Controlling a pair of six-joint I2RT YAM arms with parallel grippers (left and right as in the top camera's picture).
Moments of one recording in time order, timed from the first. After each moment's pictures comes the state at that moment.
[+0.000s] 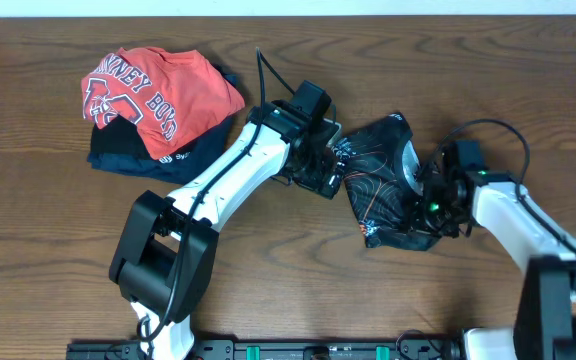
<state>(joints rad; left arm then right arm) -0.57 1.93 1.48 -0.91 0.27 -0.09 0.05 1.56 0.80 -0.74 -0.43 0.14</state>
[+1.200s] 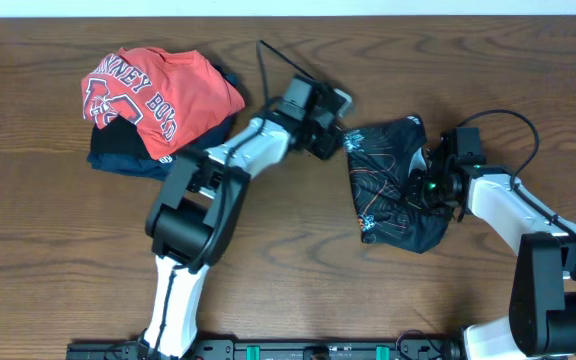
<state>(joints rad) -0.45 2.22 1.48 -0.23 0.41 0.05 0.05 1.67 0.83 -0.51 -0.30 0.49</state>
